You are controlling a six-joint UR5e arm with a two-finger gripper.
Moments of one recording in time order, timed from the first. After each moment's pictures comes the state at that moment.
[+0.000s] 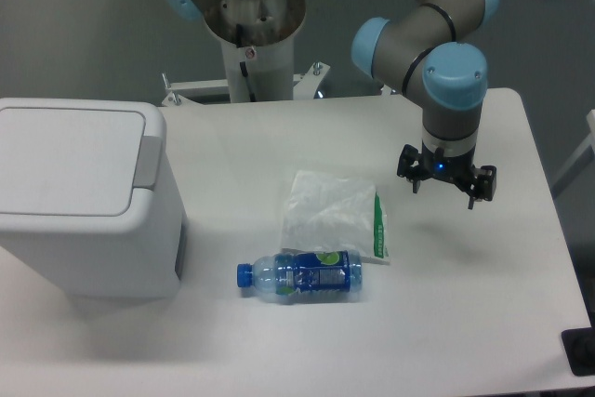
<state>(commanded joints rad) 2.73 -1.93 -1.74 -0.85 1.64 1.17</state>
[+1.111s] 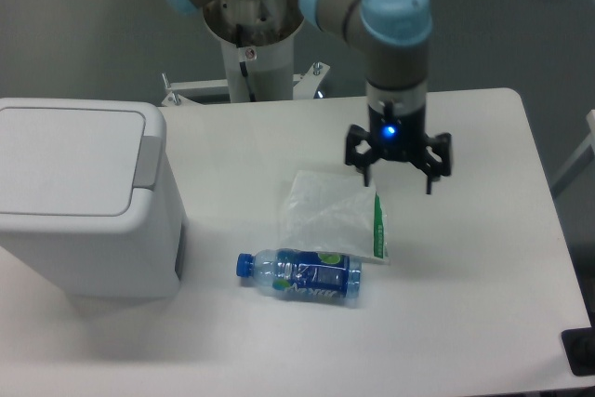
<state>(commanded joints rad) 2.54 -1.59 -1.79 -0.90 1.41 0.72</state>
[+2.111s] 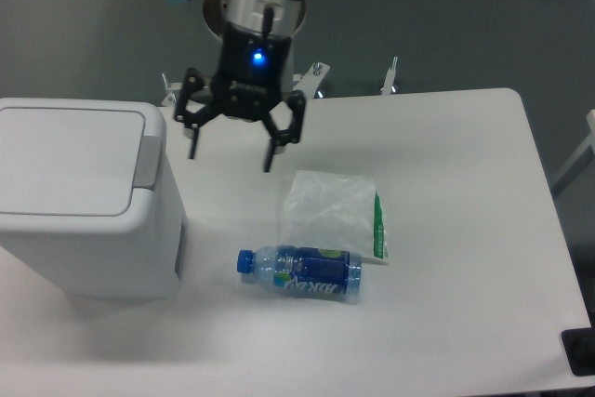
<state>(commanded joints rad) 2.37 -1.53 -1.81 -0.89 1.04 0.24</state>
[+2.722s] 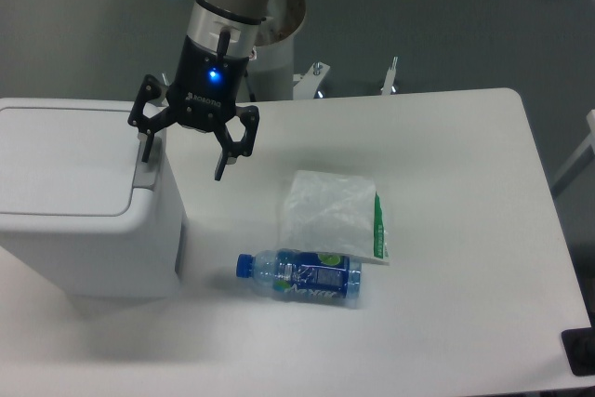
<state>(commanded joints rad) 2.35 -1.55 -1.82 -0.89 1.04 0.23</state>
